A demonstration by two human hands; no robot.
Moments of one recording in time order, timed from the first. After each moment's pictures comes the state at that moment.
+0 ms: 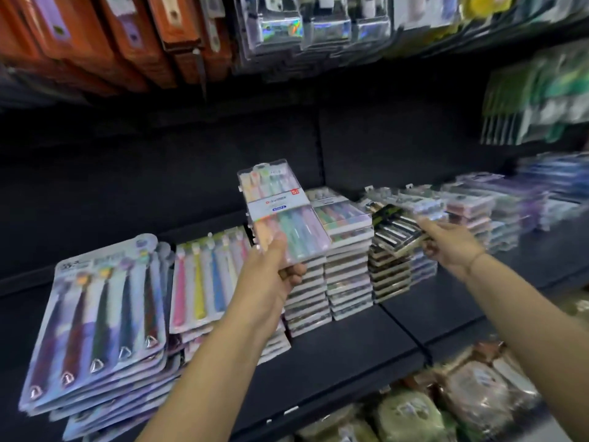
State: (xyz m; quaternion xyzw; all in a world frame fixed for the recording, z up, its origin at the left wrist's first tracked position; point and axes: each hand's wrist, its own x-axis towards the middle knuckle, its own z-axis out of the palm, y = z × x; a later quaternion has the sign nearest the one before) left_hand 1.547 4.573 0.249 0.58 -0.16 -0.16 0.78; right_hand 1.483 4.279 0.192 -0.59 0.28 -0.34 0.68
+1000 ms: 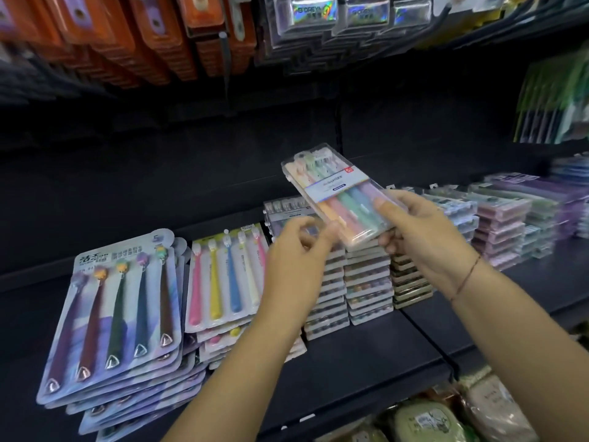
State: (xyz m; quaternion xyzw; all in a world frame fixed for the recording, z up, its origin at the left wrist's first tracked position) left_hand 1.550 4.563 0.258 0.77 -0.28 0.05 0.57; right_hand 1.487 4.410 0.267 -0.65 0.12 -0.31 0.69
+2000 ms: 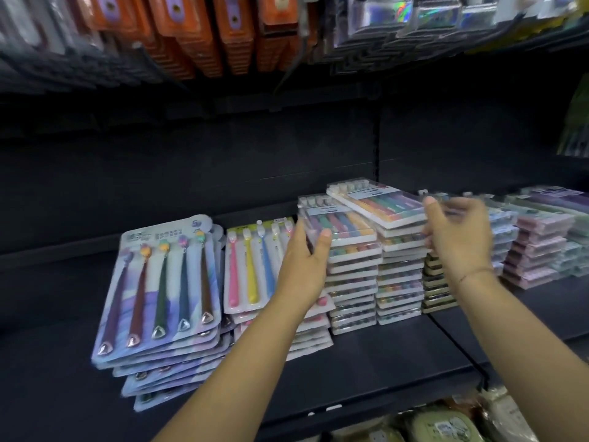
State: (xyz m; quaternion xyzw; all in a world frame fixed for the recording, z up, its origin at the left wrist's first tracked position) left_hand 1.587 4.596 0.236 0.78 -0.25 -0.02 0.58; right_hand 1.506 4.417 0.251 -0.66 0.27 -0.46 0.52
